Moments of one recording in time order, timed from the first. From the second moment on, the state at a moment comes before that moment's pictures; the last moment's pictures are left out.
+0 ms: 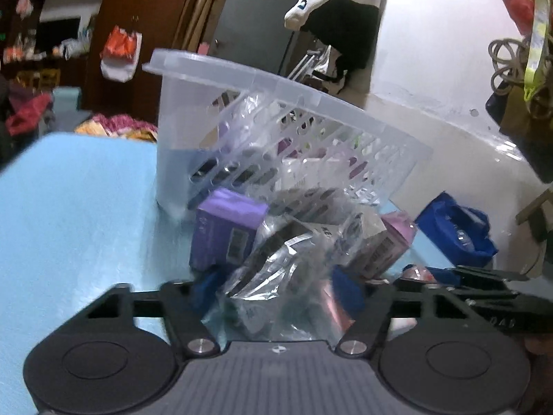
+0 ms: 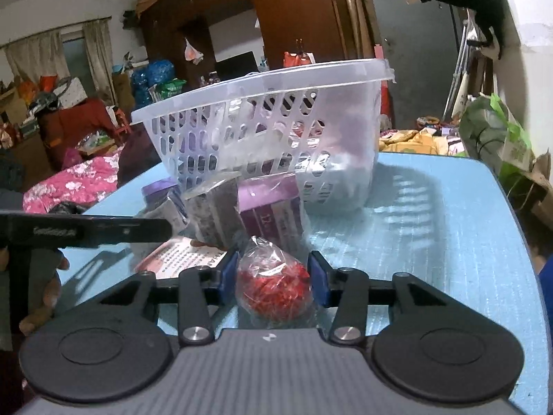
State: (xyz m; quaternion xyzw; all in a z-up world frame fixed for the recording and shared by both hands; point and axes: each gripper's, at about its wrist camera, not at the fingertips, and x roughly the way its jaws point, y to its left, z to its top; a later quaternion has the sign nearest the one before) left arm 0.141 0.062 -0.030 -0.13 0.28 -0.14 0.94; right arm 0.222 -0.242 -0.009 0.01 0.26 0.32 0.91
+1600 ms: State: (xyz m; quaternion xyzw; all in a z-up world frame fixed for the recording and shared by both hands) left arm 0.197 0.055 0.110 -0.05 0.13 -0.09 0.99; right arm 0.257 -0.195 0.113 -0.10 0.07 0.22 0.97
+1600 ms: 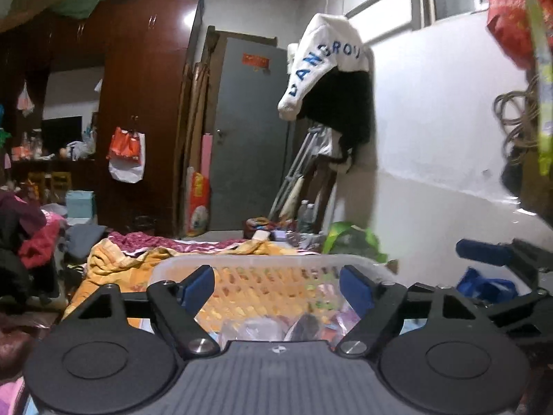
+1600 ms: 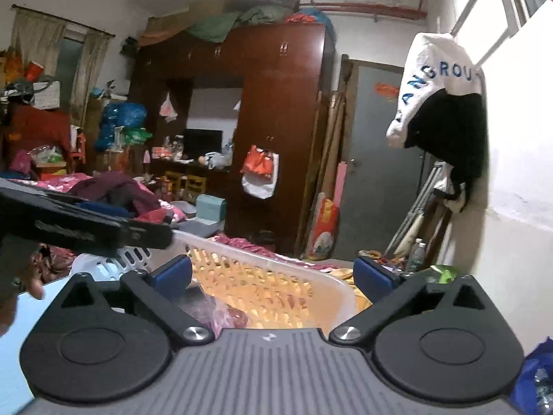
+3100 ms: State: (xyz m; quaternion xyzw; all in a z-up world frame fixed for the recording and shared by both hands) left arm 0.142 0.069 0.003 -0.04 0.19 -0.12 0.98; right arm 0.222 -0.227 0.022 -0.03 0.14 0.28 0.95
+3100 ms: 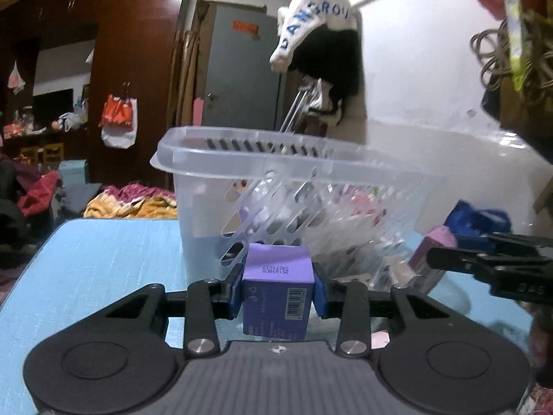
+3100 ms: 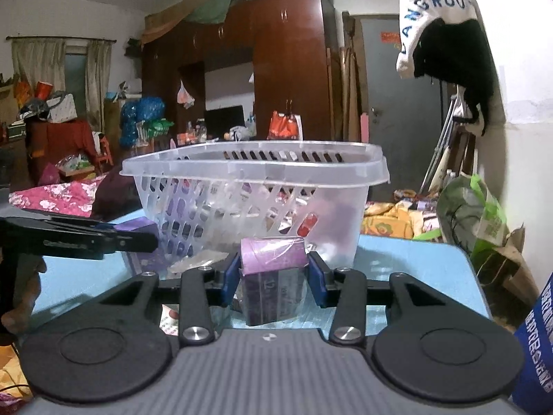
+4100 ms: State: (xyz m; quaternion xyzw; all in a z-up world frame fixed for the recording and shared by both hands) left arm 0.194 0.059 0.123 -0.08 0.08 -0.10 0.99; right arm 0.247 -0.191 0.145 -0.04 0.01 0.26 0.96
